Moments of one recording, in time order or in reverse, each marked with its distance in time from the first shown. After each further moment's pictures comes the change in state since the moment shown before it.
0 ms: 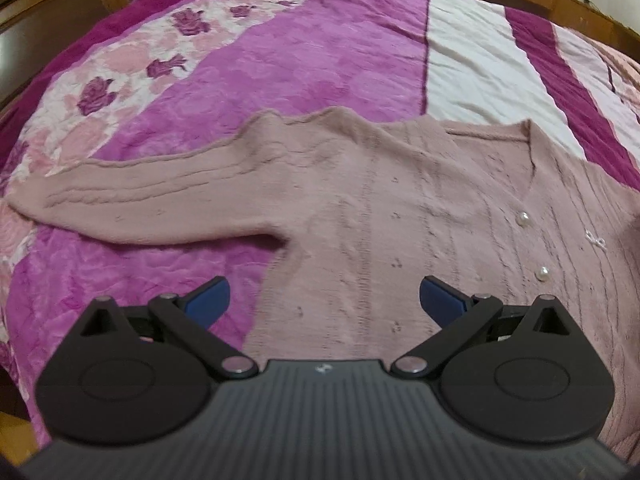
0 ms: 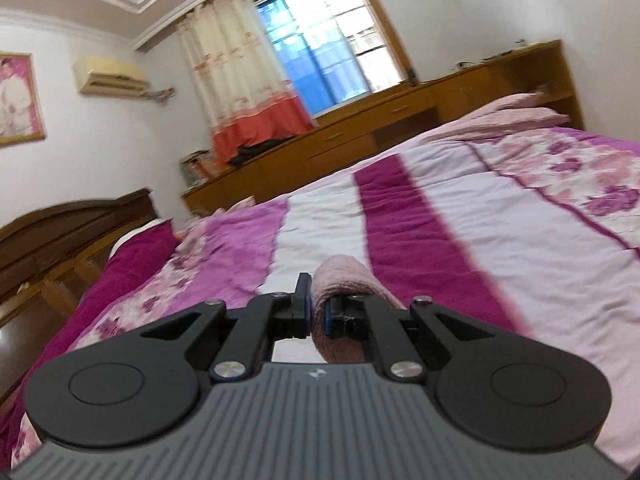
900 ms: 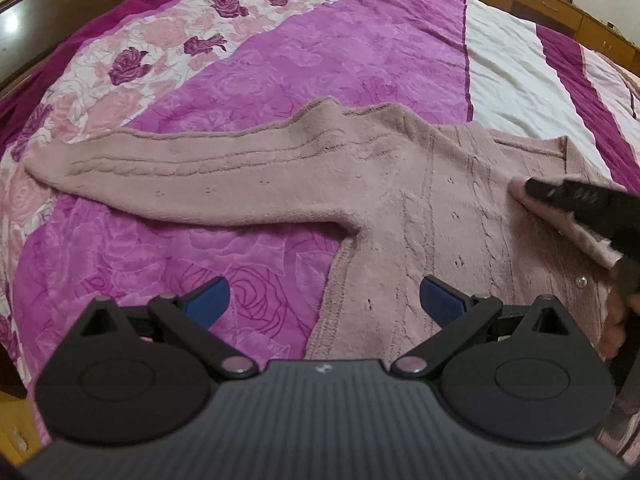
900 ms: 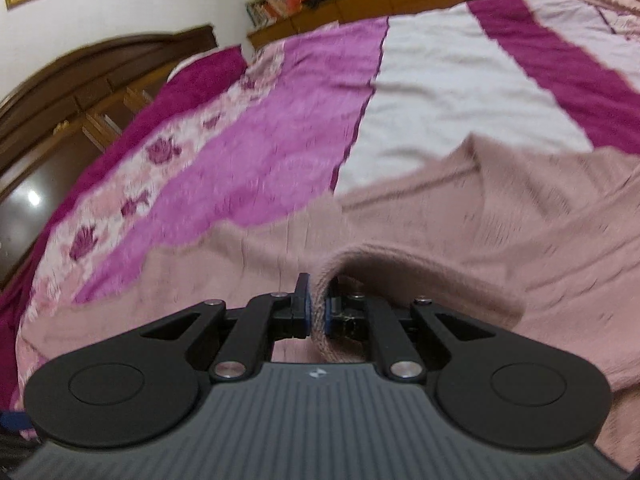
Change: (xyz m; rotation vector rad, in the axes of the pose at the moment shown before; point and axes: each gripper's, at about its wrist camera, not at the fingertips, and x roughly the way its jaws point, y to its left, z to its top) left arm 0.010 0.046 -0.010 -0.078 0.005 0.015; right arm 0.120 0.139 -0.205 -0.106 0.469 0.153
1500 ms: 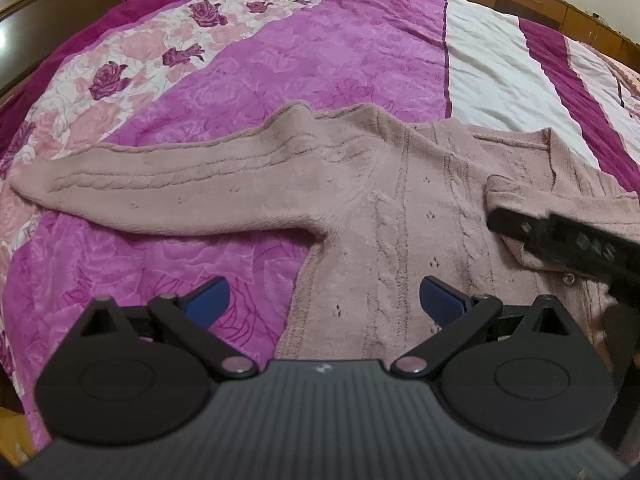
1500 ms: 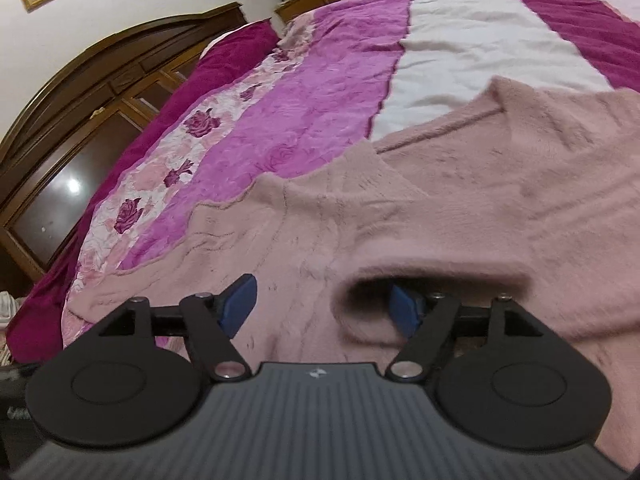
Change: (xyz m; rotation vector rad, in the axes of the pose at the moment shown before) left arm 0.002 -0.020 0.000 0.040 -0.018 -0.021; right arm -0.026 -0.008 -0.022 0.050 0.084 0.134
